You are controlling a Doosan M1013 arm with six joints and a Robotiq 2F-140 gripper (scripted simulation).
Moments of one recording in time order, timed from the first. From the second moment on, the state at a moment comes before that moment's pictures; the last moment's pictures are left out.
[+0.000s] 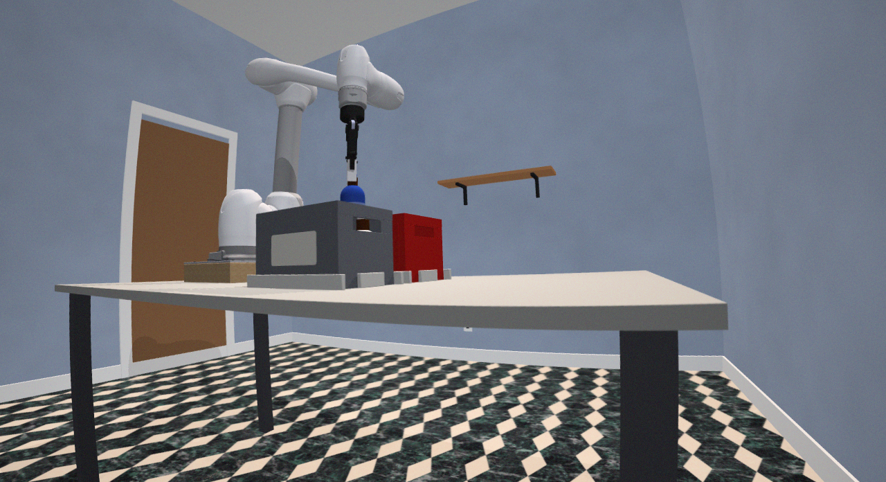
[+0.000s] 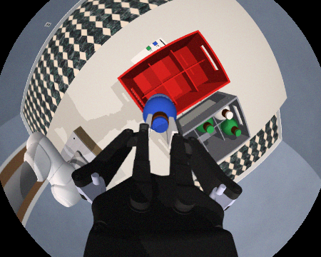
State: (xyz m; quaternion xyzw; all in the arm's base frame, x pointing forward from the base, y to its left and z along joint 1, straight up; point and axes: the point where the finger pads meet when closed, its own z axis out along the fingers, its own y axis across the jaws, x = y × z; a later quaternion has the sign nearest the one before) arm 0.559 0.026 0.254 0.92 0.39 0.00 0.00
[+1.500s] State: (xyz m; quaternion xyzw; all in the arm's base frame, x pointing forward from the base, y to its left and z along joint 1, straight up) arm 0.559 0.026 0.214 0.92 0.39 0.00 0.00
